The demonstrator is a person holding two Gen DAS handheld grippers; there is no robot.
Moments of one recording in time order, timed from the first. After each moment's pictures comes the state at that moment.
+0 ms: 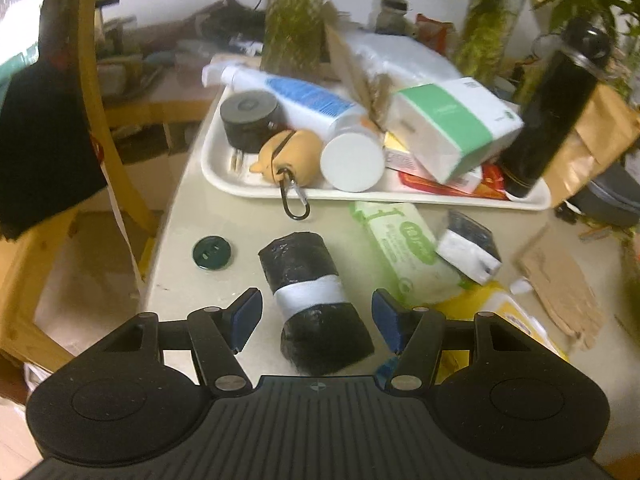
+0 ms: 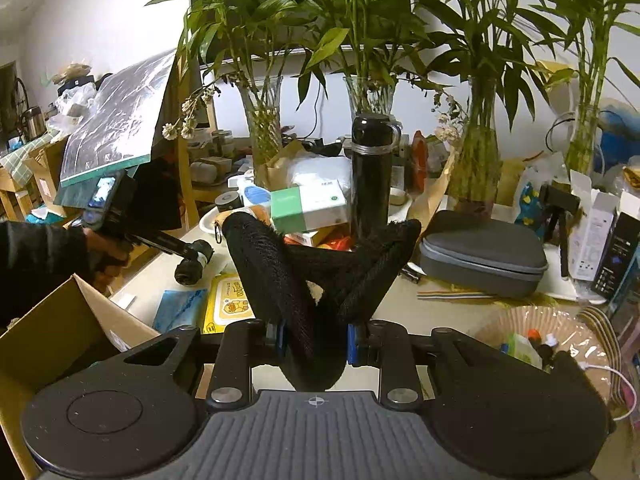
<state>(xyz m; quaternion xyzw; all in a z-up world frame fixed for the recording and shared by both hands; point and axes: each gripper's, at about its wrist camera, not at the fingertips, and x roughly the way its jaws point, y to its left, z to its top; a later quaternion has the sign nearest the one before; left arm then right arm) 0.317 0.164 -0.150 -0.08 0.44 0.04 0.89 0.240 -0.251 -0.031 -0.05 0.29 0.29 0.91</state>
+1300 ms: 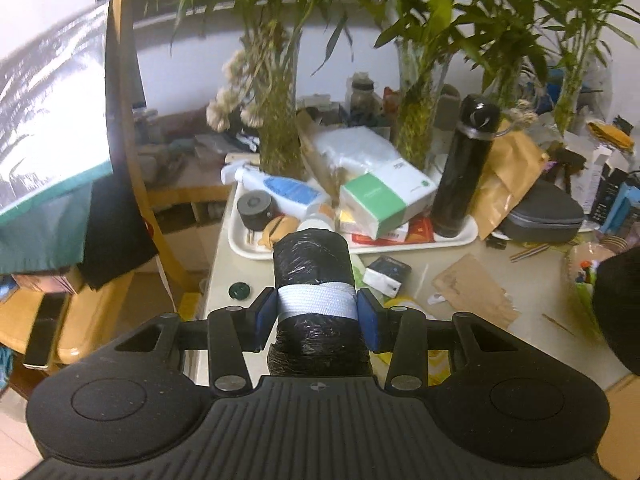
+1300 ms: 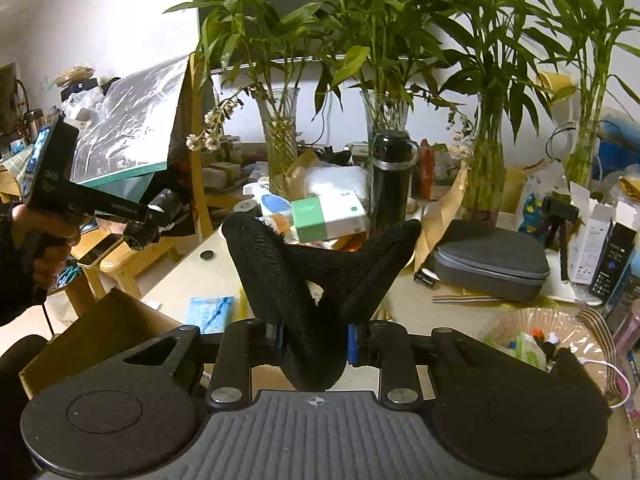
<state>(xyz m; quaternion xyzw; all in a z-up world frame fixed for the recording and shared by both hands) 0.209 0.098 -0.012 -0.02 0.36 0.06 0.93 0.200 -0.226 -0.001 -0.06 0.29 0.28 0.91</state>
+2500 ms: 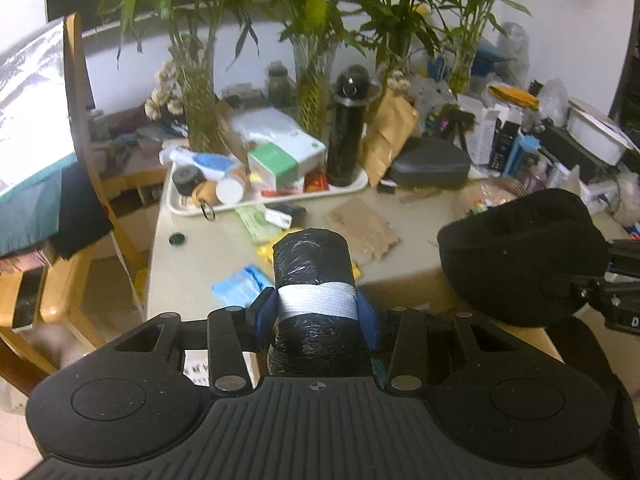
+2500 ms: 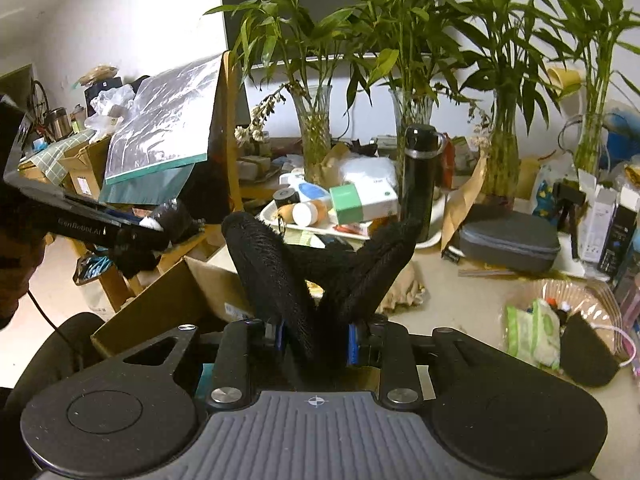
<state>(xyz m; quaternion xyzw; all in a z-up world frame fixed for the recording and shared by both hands) 0.092 0.034 0.021 -0.01 0.39 -0.04 0.92 0.126 -0.232 0.010 -0.04 0.30 0.31 0.90</state>
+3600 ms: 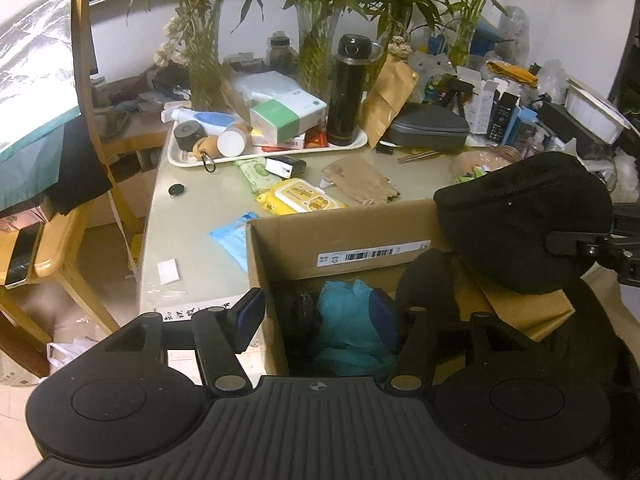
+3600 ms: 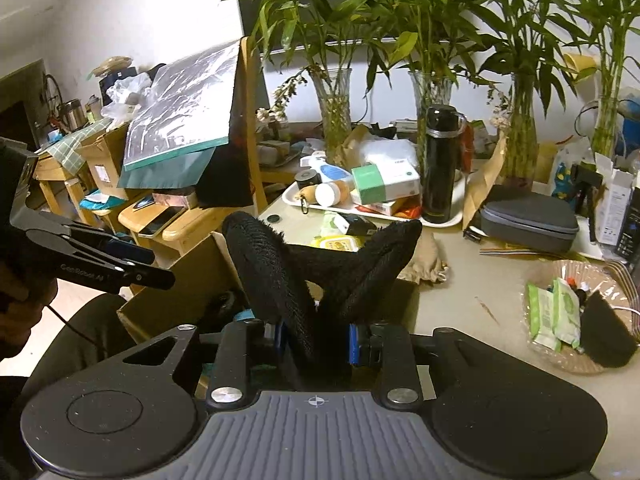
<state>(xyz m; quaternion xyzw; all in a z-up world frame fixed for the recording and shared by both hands) 0.057 0.042 -0.007 -0.02 0.41 -0.04 0.91 0.108 -0.227 0.004 -0.04 0.32 0.34 0.89</state>
